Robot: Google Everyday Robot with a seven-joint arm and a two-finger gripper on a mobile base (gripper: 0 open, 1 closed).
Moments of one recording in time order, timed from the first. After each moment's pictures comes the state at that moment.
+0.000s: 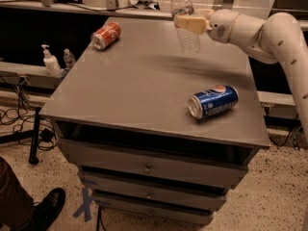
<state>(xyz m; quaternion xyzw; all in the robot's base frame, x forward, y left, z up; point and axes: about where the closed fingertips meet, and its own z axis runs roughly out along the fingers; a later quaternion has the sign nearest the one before) 0.773 -0.112 0.969 -0.31 0.62 0.35 0.63</state>
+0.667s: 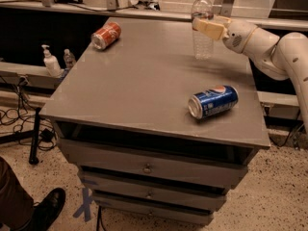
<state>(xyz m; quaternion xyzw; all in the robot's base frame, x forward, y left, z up) 0.775 -0.176 0.956 -0.25 0.60 0.36 0.67</state>
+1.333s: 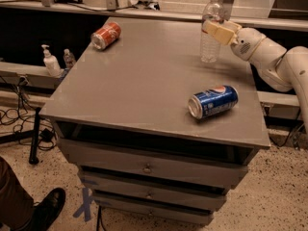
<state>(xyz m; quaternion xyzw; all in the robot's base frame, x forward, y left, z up) 0.771 -0.209 0.945 -0.20 0.58 0.38 0.69</state>
